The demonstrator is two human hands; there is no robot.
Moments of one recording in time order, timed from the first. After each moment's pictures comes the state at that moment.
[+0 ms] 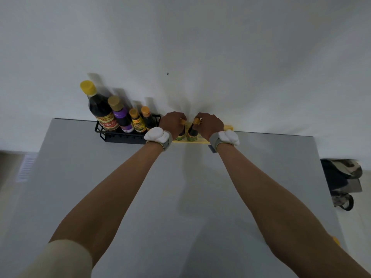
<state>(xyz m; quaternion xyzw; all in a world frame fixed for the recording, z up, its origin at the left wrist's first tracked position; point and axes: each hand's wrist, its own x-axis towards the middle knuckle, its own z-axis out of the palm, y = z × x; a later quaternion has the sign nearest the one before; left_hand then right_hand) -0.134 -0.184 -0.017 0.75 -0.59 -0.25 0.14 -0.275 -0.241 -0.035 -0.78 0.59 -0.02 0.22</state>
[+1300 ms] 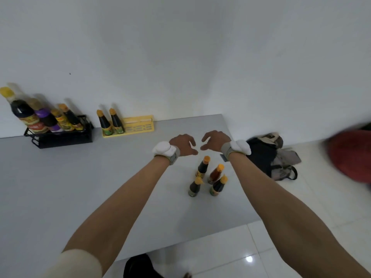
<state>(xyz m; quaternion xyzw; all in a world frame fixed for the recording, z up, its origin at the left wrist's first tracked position) -0.507 -0.055 0.035 0.63 -0.70 -0.32 0.04 -0.673 -0.088 0.038 -0.70 0.66 0.02 0.27</state>
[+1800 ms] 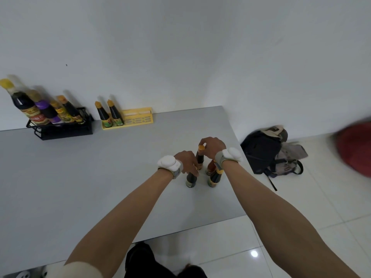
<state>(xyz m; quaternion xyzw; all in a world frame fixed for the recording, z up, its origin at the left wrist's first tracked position) -0.546 -0.004 -0.018 0.60 -0.70 -0.39 -0.09 -0.685 -0.048 -0.014 -0.73 0.64 0.02 0.23</state>
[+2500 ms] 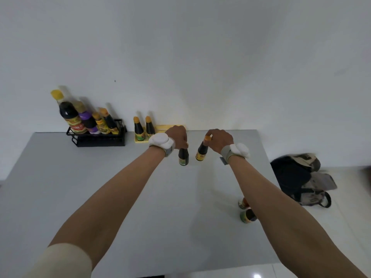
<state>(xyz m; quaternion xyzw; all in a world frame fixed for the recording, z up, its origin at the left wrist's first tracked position) -0.358 -0.115 0.059 0.68 -0.68 -0.27 0.03 -0.541 -0.155 0.031 -0.76 0.62 -0.02 0.18</state>
